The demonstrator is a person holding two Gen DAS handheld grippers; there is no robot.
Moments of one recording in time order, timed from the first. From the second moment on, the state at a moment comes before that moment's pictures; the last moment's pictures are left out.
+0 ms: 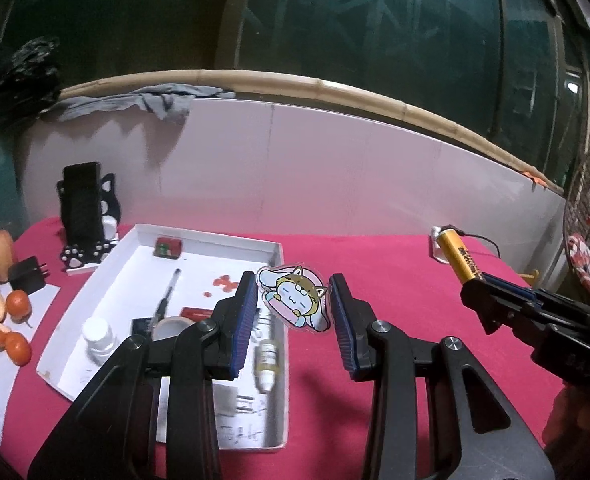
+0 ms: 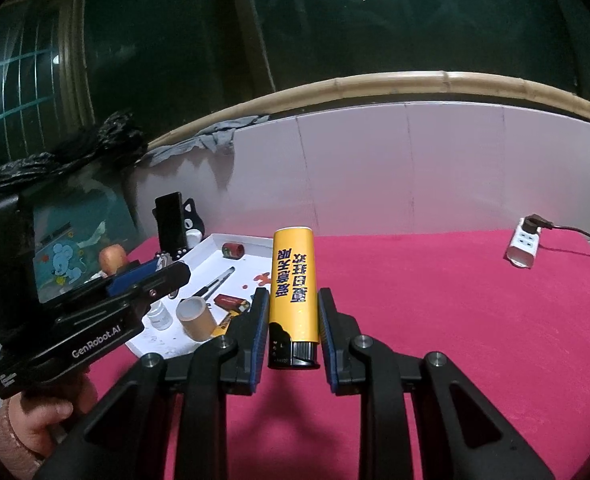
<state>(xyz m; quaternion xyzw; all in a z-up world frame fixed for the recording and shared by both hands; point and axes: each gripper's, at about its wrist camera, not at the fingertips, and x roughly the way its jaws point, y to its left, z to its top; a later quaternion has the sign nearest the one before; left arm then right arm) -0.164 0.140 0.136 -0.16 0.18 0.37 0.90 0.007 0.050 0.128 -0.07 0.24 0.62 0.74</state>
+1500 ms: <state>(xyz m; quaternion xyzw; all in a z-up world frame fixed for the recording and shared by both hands) -0.240 0.271 0.117 -0.17 0.20 0.49 0.83 -0.052 0.176 0.128 -0.12 0.27 0.67 0.68</state>
